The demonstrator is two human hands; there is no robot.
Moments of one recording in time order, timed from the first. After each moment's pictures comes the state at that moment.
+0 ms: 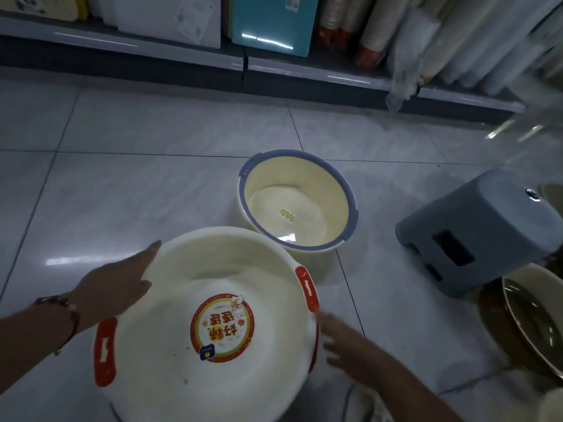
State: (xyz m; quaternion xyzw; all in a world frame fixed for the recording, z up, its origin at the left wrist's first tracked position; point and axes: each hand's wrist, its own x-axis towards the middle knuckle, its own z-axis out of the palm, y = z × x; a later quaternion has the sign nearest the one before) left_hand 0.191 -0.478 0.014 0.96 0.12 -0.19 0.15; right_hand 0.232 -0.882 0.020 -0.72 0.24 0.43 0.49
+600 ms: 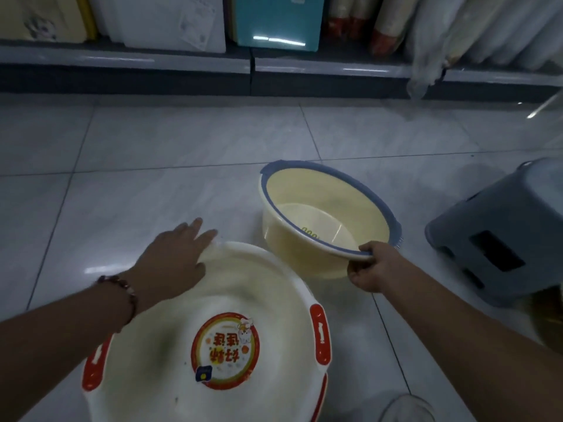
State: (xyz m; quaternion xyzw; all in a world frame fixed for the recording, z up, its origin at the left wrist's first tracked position) left_hand 0.278 -0.526 0.047 0.99 0.00 -0.15 0.01; right_hand 0.392 -0.855 0.053 -0.45 0.52 0.23 0.69
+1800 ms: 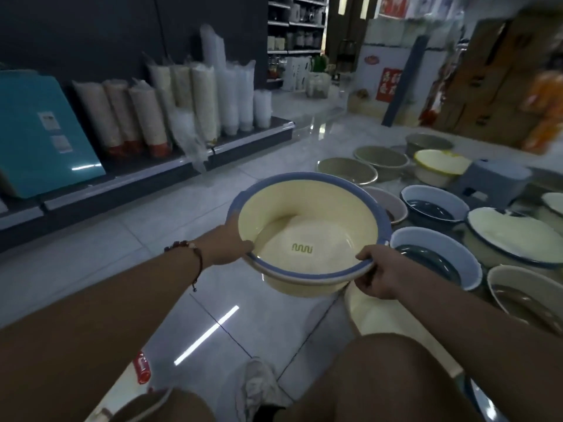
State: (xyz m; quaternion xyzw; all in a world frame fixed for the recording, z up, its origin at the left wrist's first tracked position) left_hand 0.256 -0.988 0.285 0.93 -0.19 -0.17 0.25; right_hand 0.103 -1.253 0.284 -0.47 0.49 0.03 0.73
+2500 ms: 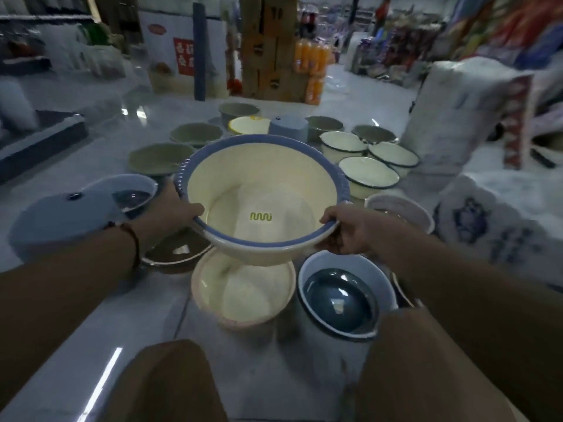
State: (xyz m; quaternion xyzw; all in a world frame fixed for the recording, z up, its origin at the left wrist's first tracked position) left_hand 0.136 -1.262 0.337 0.82 -0.35 -0.18 0.41; right_hand -0.140 -1.422 0.347 -0.46 0.56 -0.09 0.68
